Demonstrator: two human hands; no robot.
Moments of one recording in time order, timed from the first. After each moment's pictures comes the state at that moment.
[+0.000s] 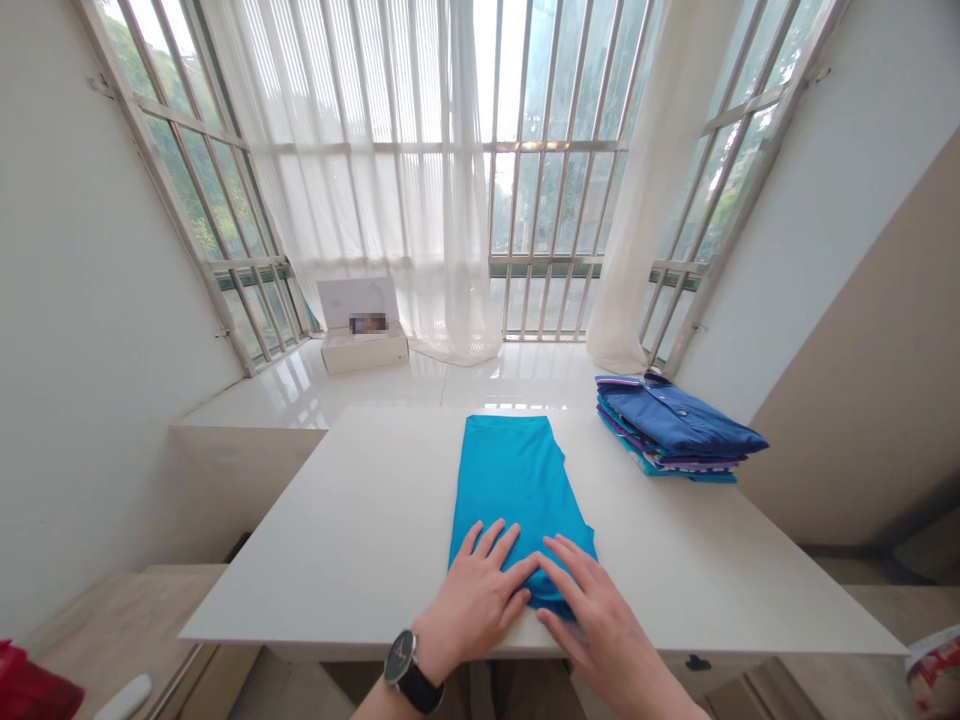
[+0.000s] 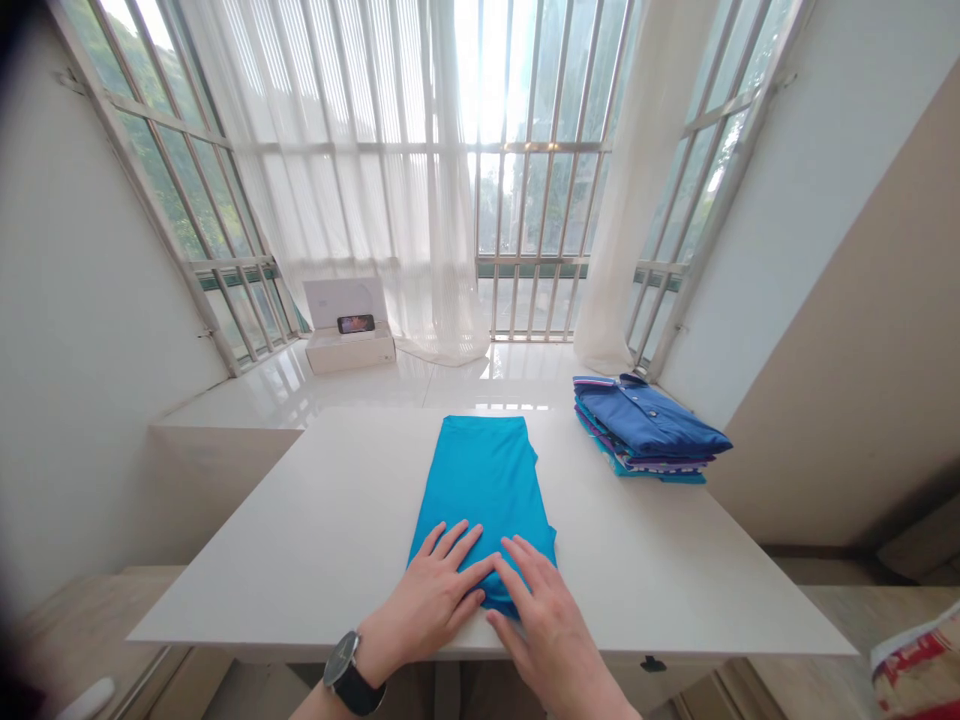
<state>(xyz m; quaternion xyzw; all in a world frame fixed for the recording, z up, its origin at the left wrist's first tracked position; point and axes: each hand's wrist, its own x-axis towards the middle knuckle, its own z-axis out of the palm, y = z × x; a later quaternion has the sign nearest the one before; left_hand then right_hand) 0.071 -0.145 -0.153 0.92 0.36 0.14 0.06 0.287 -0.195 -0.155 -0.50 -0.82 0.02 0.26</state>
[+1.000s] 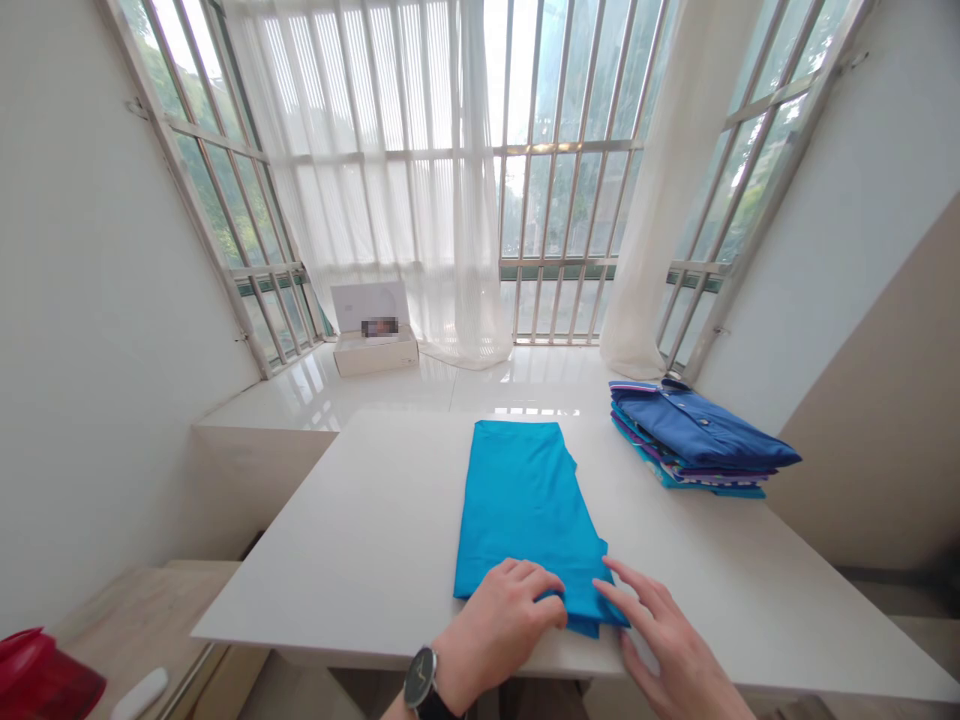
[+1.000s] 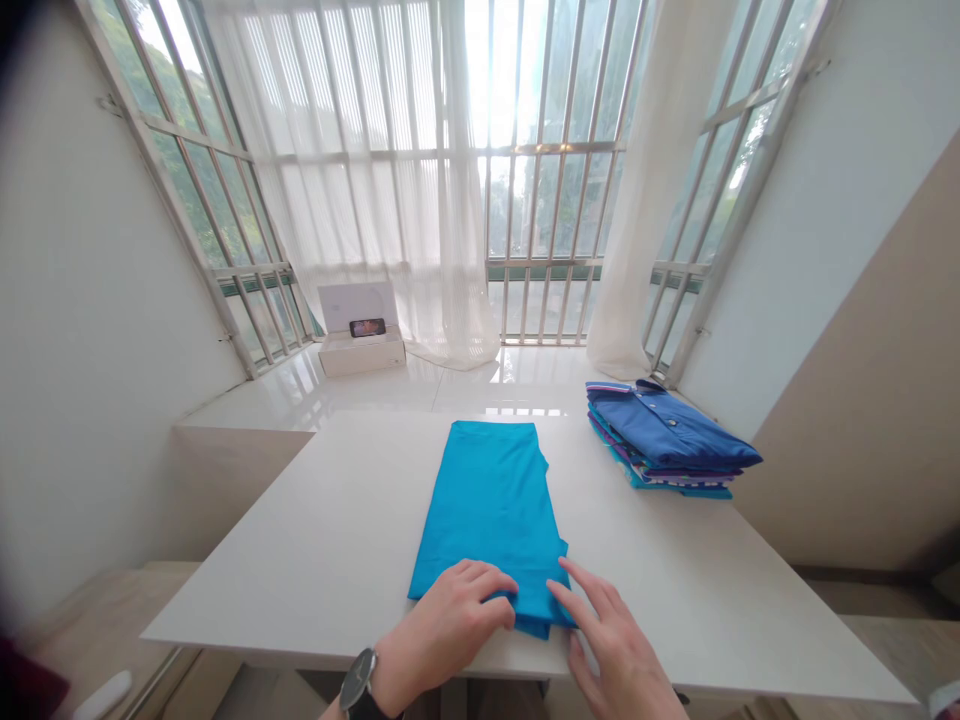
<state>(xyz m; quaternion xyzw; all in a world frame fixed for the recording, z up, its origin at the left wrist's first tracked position) 0.093 -0.151 -0.139 0.94 0.25 0.20 0.07 0.355 -0.196 -0.184 -0.49 -0.82 -0.04 0.29</state>
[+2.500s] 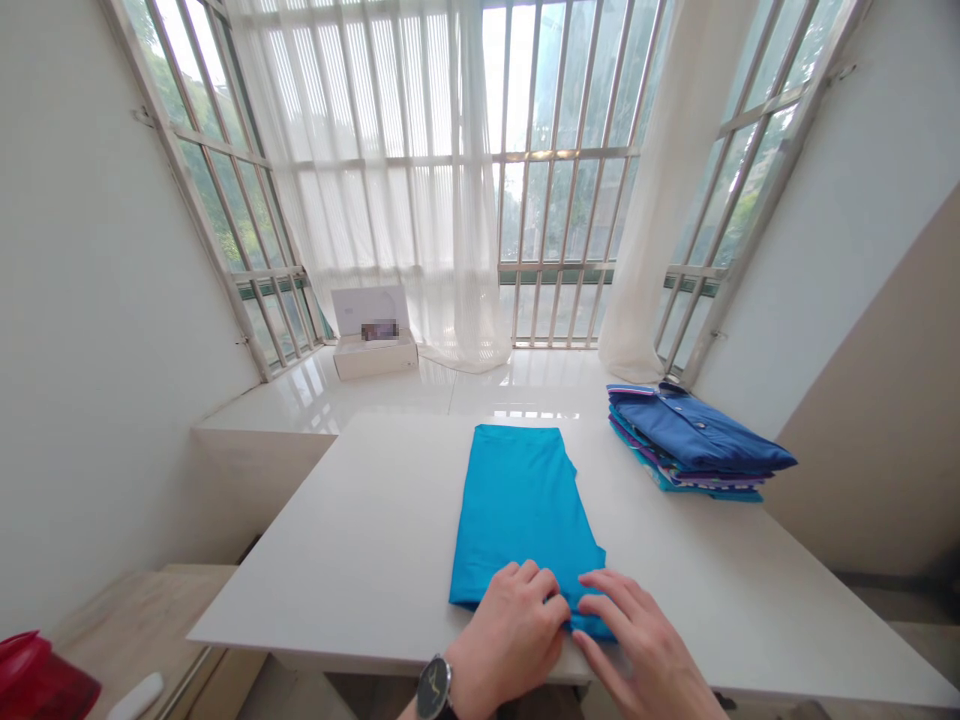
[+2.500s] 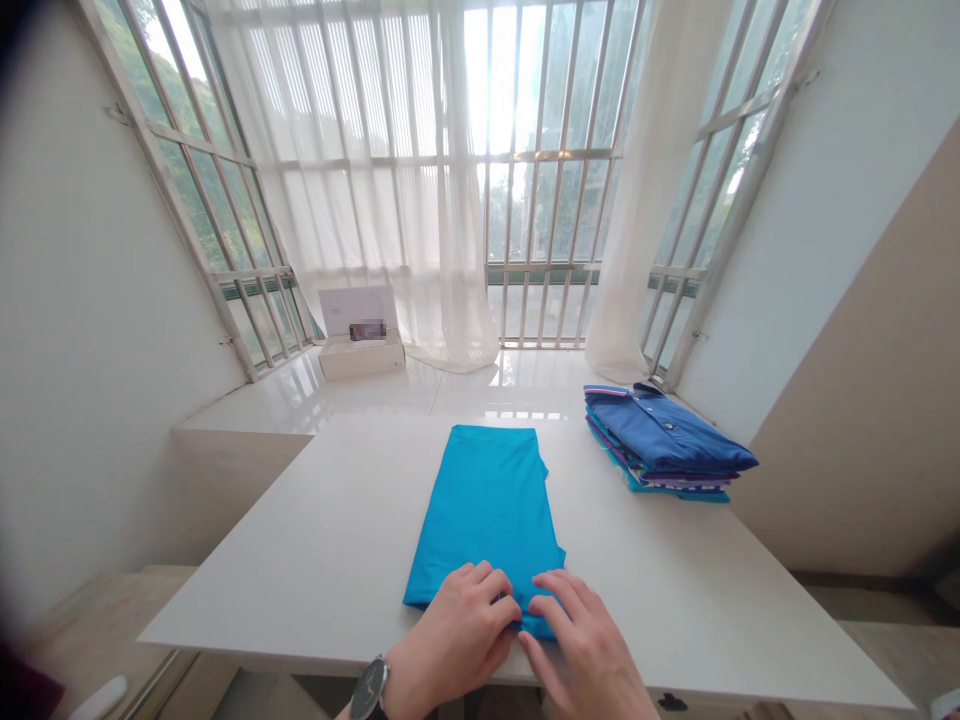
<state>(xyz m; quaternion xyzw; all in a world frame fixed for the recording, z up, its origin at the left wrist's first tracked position) 0.114 -0.160 -0.141 0.93 0.32 0.16 0.02 0.319 -0.198 -0.149 -0.49 -0.83 -0.05 0.26</state>
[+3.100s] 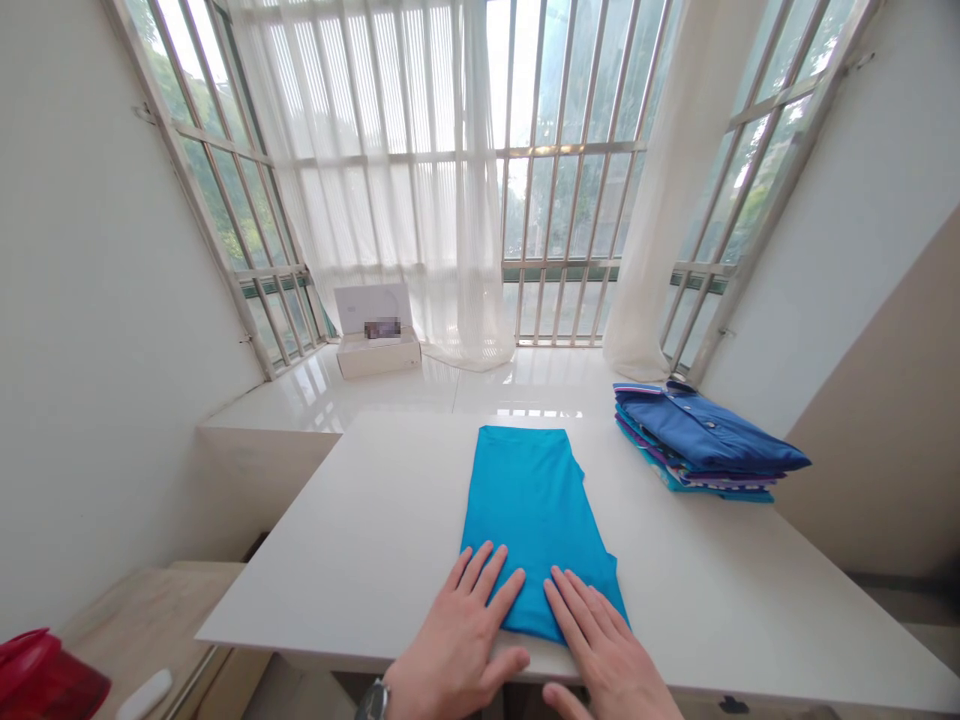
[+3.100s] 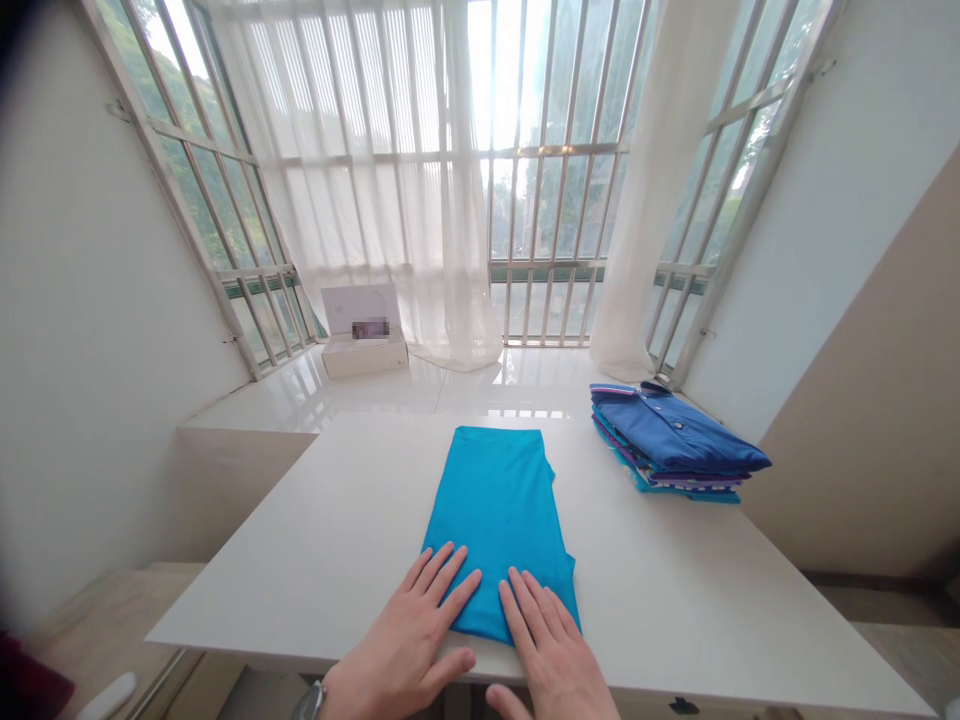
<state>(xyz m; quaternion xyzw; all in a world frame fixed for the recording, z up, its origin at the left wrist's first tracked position) 0.034 -0.167 -0.140 0.92 0.36 0.13 0.02 0.289 -0.199 -0.189 -0.44 -0.86 -0.15 0.20</state>
